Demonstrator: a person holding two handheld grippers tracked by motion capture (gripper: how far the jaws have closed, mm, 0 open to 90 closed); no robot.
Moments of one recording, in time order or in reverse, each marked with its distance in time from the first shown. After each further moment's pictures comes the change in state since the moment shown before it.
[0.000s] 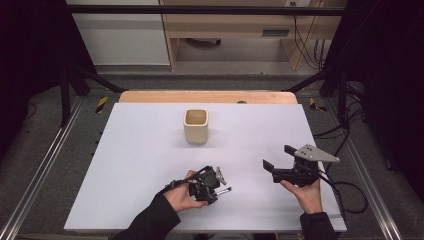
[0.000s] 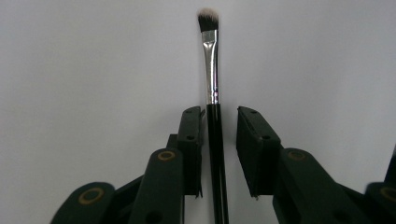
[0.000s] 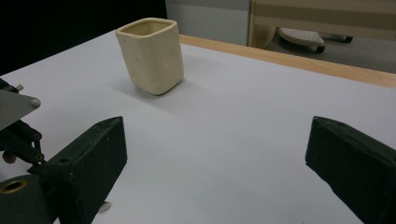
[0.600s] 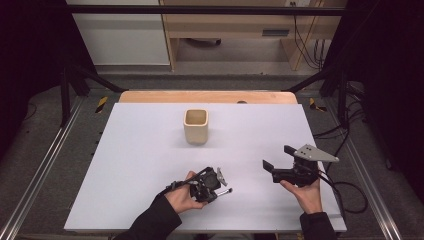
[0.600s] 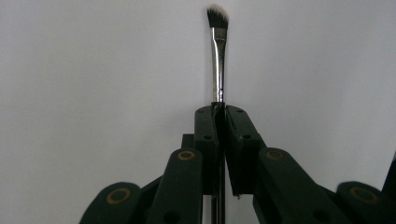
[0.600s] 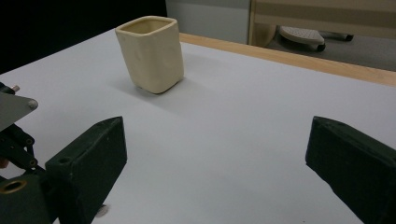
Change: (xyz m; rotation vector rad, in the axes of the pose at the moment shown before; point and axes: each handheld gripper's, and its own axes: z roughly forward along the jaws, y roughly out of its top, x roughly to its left) left arm -0.005 0.001 0.001 0.013 0.020 -0.011; right arm 0.000 0.000 0.001 0.007 0.002 0.002
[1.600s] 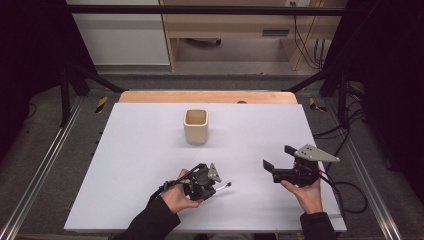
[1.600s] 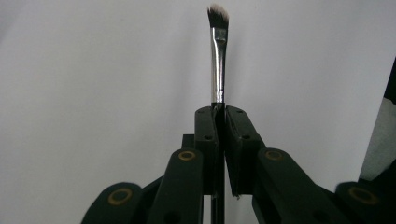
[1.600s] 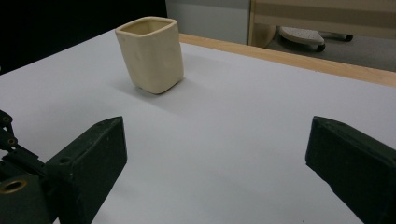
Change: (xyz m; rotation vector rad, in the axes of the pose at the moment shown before) left arm 0.002 -0.011 -0.029 -0.123 0.030 -0.015; right arm -0.001 0.000 -0.001 -0.002 -0.002 0.000
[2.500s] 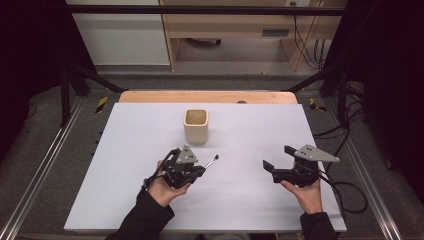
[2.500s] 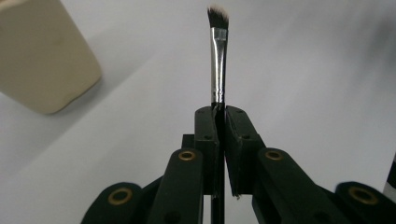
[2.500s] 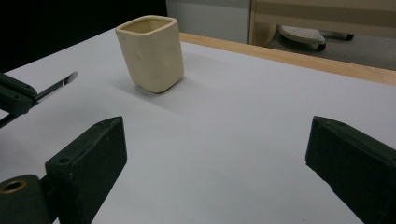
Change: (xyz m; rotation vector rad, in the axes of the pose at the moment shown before) left arm 0.025 -0.024 -0.050 -0.334 0.135 -0.241; right arm 0.000 -0.001 0.000 0.004 0.002 -0.002
